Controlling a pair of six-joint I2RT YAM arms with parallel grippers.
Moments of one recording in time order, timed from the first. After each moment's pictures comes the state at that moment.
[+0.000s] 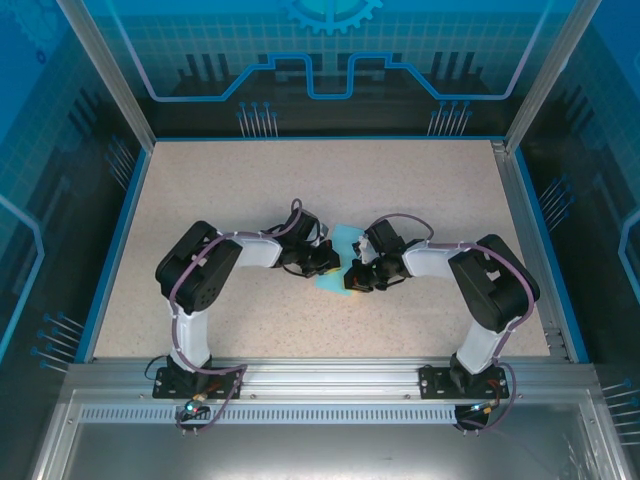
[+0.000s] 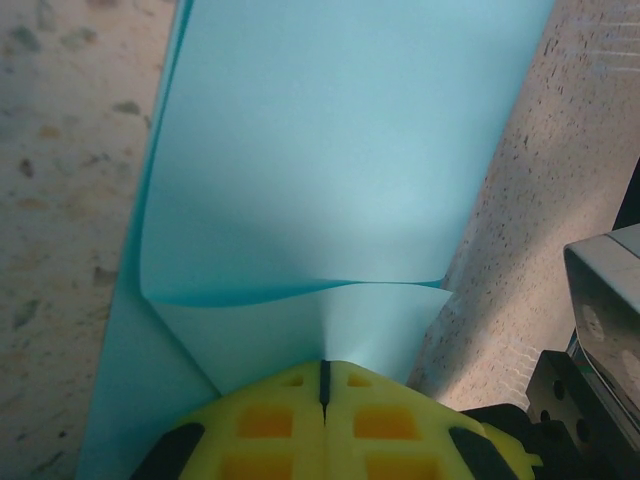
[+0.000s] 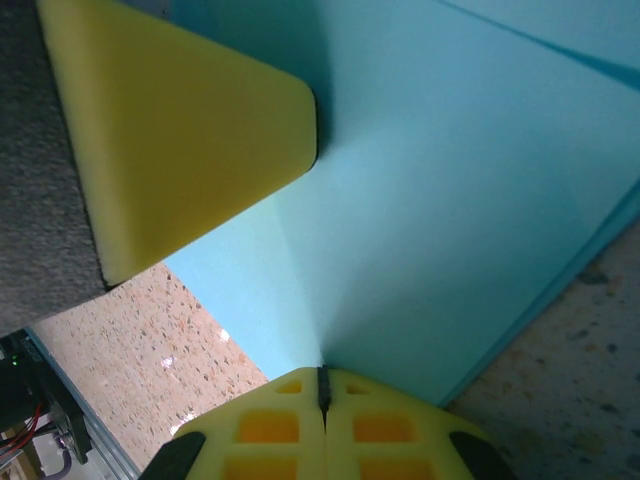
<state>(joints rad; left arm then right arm) -0.55 1.96 1.00 0.02 0.56 -0.92 0.53 1.75 0.81 -0.23 -0.56 0.60</state>
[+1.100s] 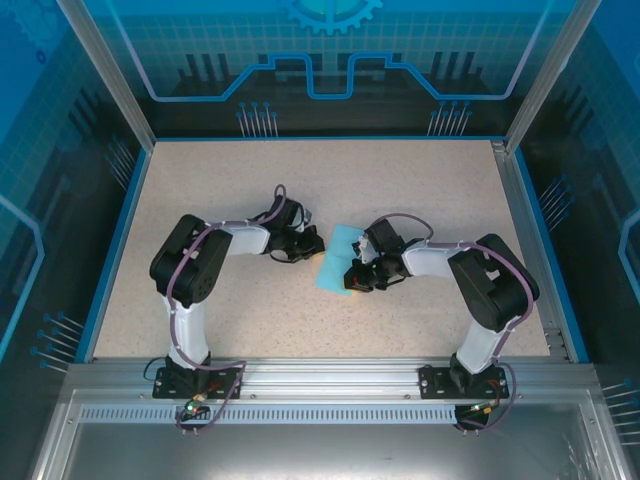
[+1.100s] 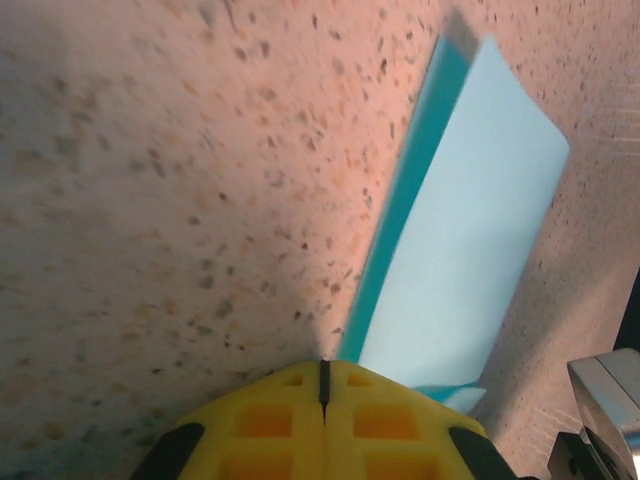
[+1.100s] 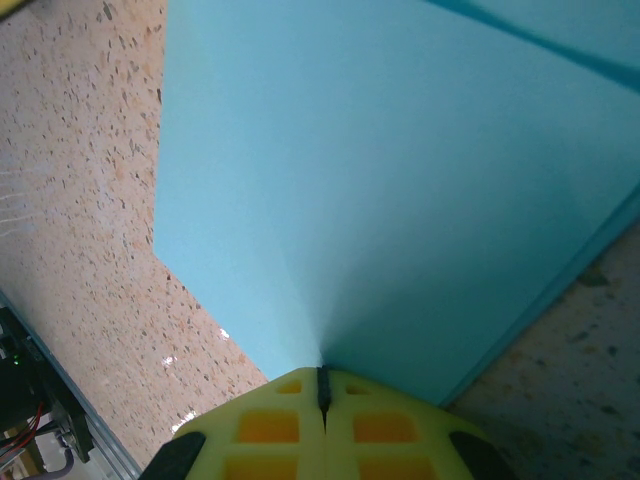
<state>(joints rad) -0.41 1.97 1.06 -0.06 0.52 -0.80 0.53 1.75 0.81 -0.23 -0.56 0.60</state>
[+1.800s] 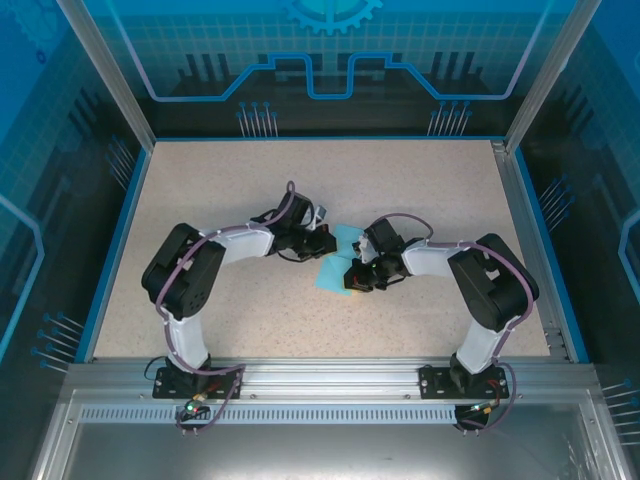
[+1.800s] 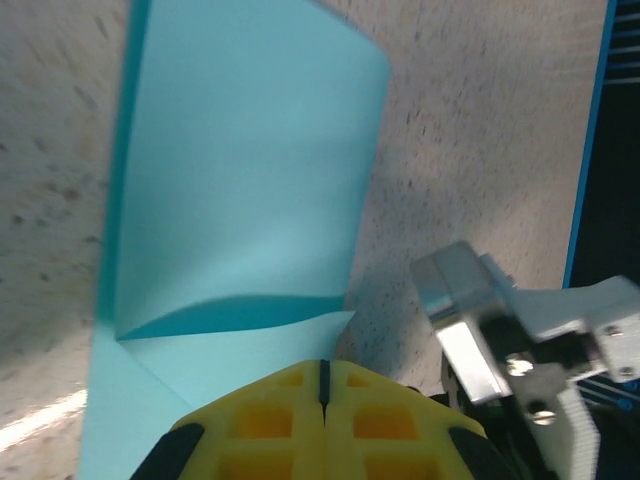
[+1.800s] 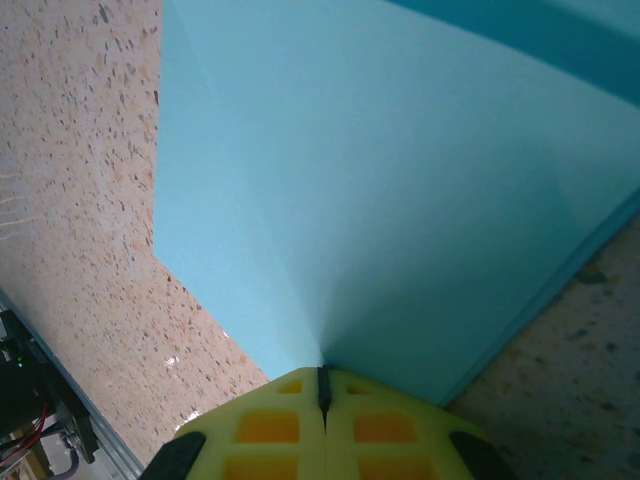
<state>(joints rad) -0.50 1.88 1.08 -0.09 0.57 -0.79 0.53 1.75 0.82 -0.24 -0.56 0.61</state>
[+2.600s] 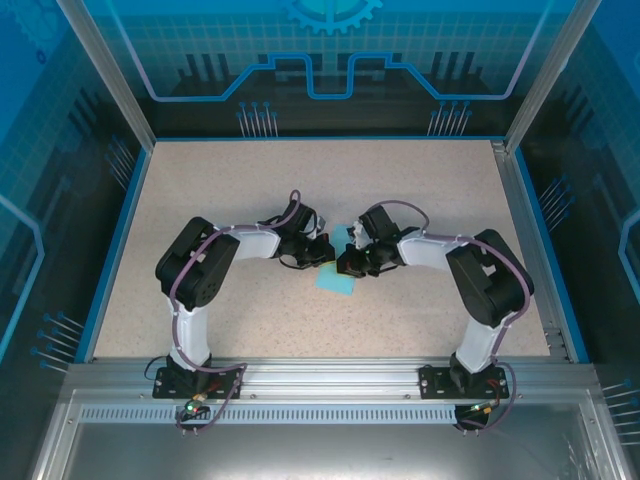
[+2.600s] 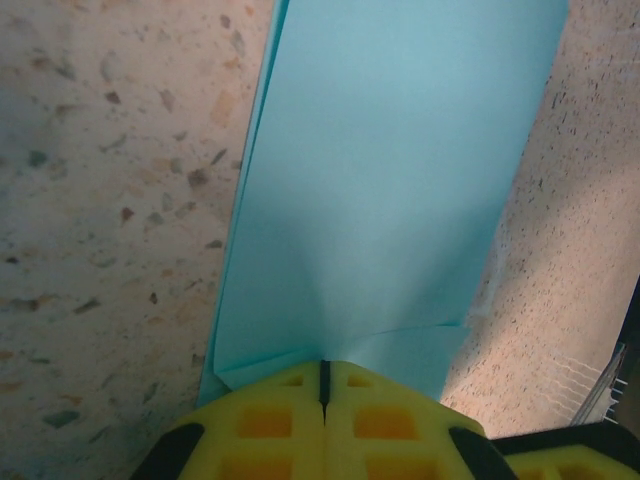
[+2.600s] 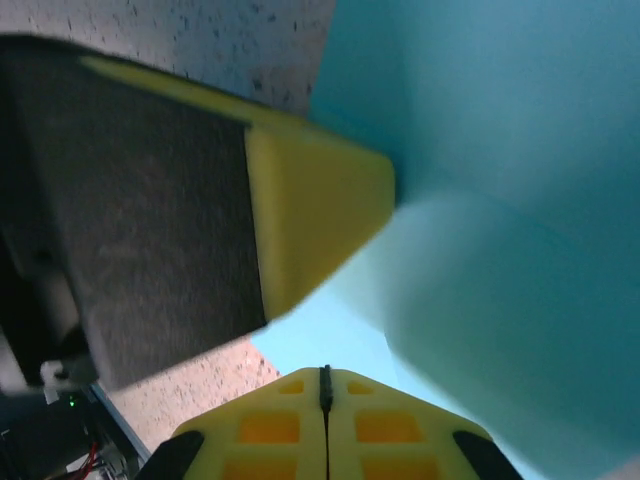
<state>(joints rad) -0.51 1.98 1.08 -0.10 0.53 -0.79 0.53 1.80 0.95 -0.23 -0.56 0.66</state>
